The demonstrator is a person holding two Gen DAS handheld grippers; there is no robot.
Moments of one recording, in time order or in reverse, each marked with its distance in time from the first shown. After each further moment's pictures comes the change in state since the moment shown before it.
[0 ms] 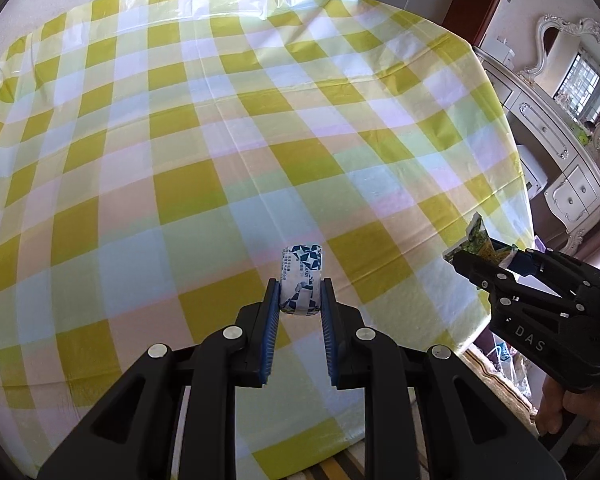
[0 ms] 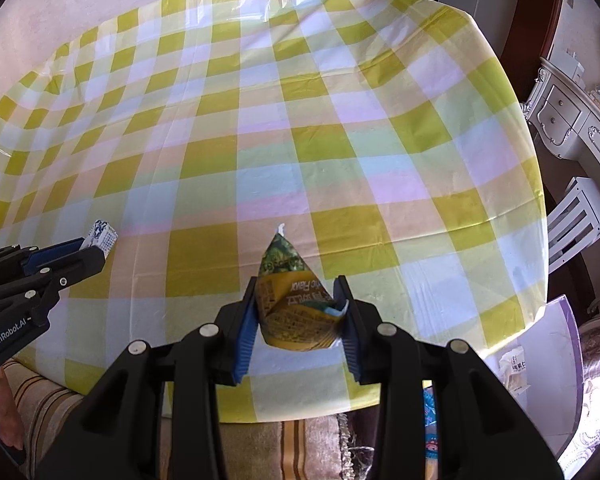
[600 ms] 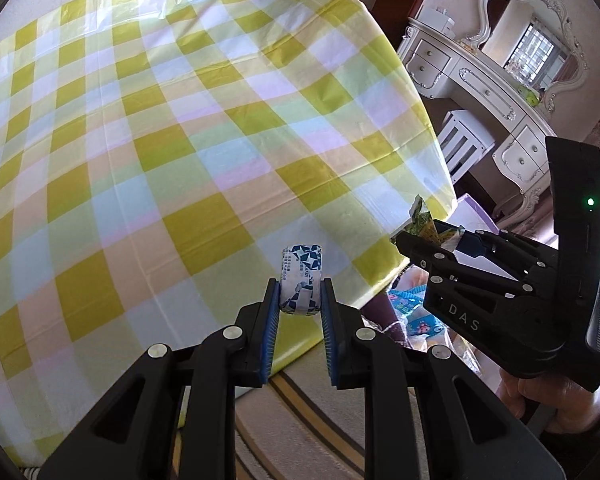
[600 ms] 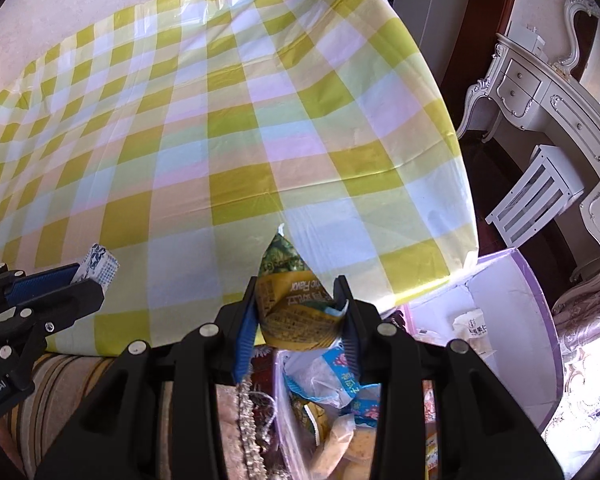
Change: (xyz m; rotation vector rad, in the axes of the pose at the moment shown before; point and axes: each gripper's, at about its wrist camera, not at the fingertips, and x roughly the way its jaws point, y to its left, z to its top) left arm -0.002 -0.102 -0.020 0.122 0.057 -0.164; right arm -0.025 -0.070 -0.042 0.091 0.011 -0.094
